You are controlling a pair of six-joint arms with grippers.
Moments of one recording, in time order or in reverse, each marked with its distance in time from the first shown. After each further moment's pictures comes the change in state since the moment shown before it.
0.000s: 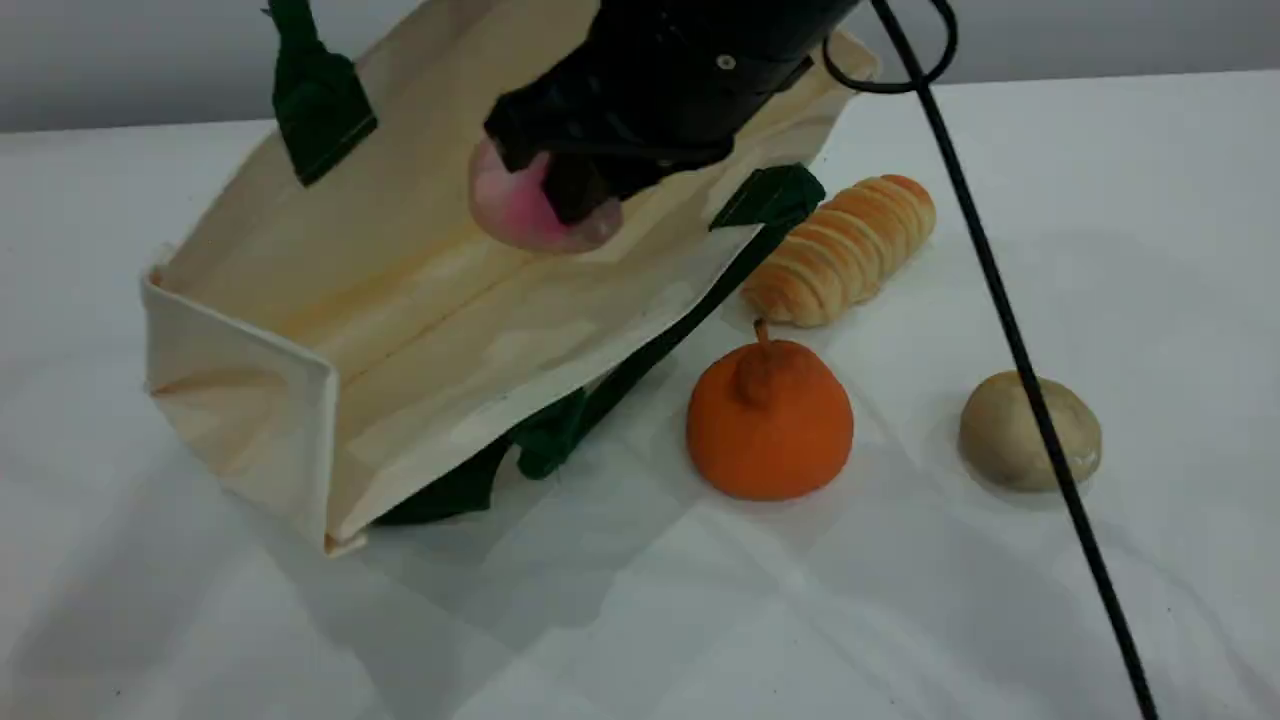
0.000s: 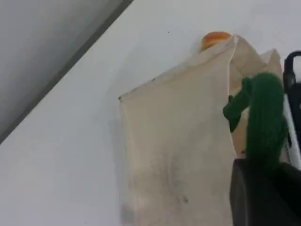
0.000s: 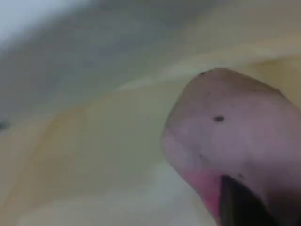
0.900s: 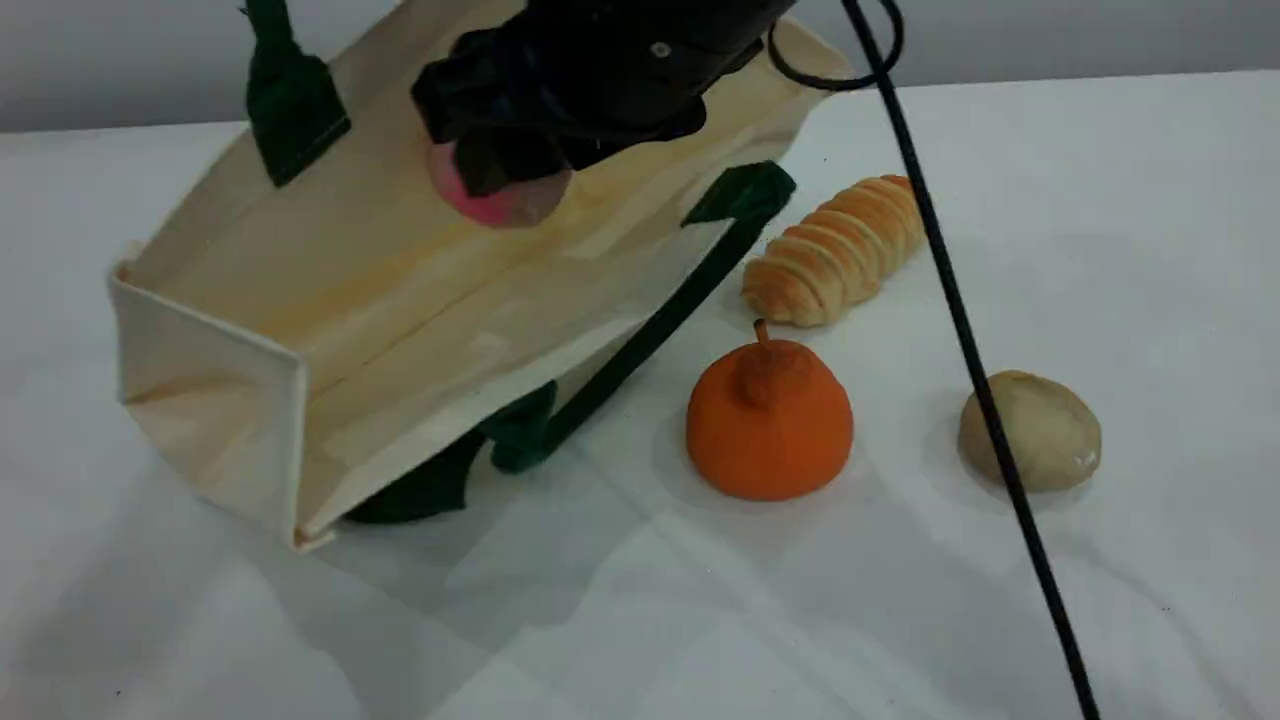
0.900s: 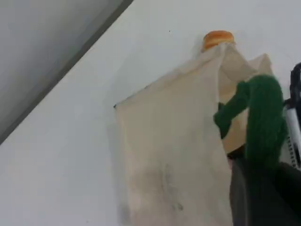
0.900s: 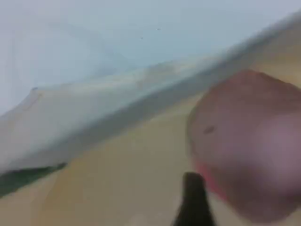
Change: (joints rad) left arm 0.000 0.000 0.000 0.003 0.000 0.000; right arm 0.058 0.000 -0.009 0.056 -0.097 0.002
